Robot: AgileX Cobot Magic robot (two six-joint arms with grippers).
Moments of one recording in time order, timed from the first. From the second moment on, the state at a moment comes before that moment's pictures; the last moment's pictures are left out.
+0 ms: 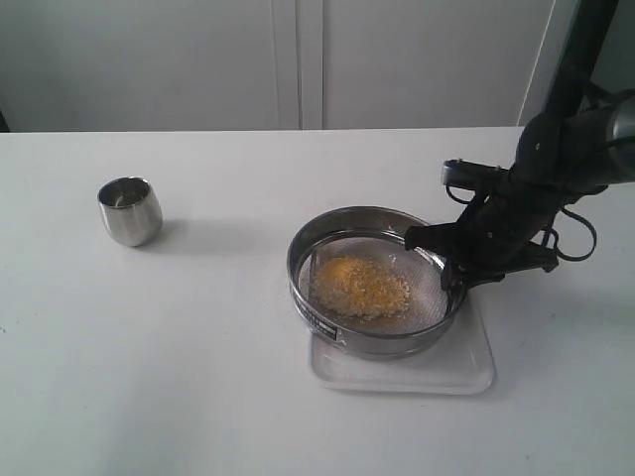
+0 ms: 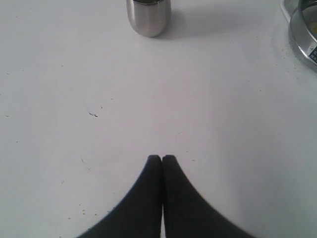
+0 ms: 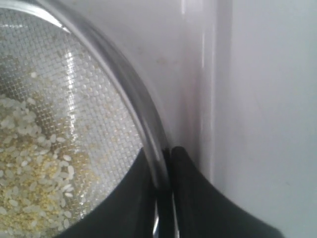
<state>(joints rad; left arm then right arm) -0.11 0.48 -0.52 -0.16 0.80 0.18 0.20 1.98 -1.20 0.29 0.61 -0.01</state>
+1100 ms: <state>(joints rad) -0.11 0.48 -0.52 -0.16 0.80 0.18 0.16 1.92 -1.34 0.23 0.84 -0.01</state>
